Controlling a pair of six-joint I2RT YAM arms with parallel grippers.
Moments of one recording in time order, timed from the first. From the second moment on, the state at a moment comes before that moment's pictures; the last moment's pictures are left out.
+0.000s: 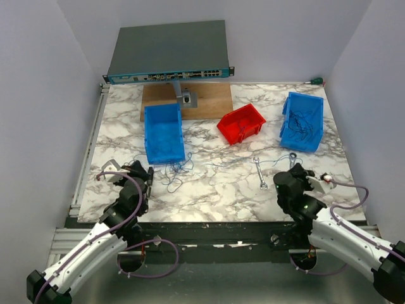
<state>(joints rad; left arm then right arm) -0.66 0.39 0.20 0.01 -0.96 -0.76 0.69 0.65 0.19 -0.05 1.30 1.19</state>
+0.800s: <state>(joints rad) -0.66 0.42 0.12 0.39 -0.29 -0.35 0.69 0.76 0.31 0.51 0.42 0.38</state>
